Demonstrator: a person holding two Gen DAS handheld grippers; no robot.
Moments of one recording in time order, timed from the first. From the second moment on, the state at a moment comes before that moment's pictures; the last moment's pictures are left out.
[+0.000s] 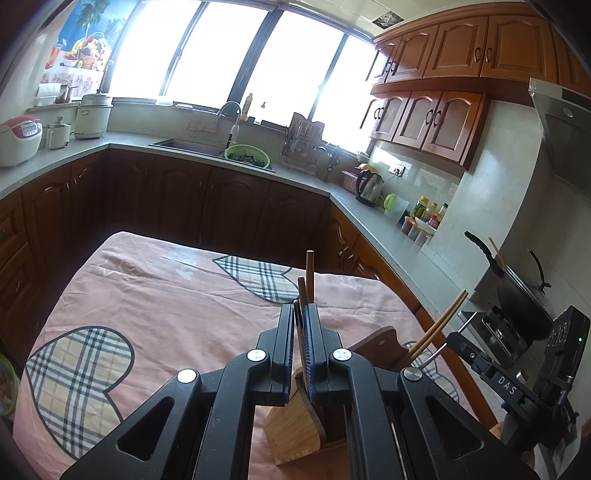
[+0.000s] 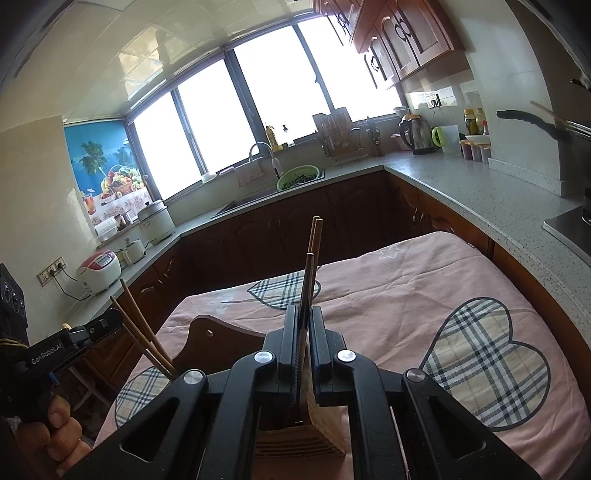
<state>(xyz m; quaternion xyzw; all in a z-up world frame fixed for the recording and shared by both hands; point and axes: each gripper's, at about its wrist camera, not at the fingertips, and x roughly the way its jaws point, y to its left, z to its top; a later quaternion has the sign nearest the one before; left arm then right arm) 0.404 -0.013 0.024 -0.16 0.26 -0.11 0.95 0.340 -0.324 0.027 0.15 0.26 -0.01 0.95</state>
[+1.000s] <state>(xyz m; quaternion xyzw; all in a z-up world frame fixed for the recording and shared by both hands) 0.308 0.032 0.021 -0.18 0.30 -0.05 0.94 0.275 -0.323 0.042 0.19 0.23 -0.01 0.95</state>
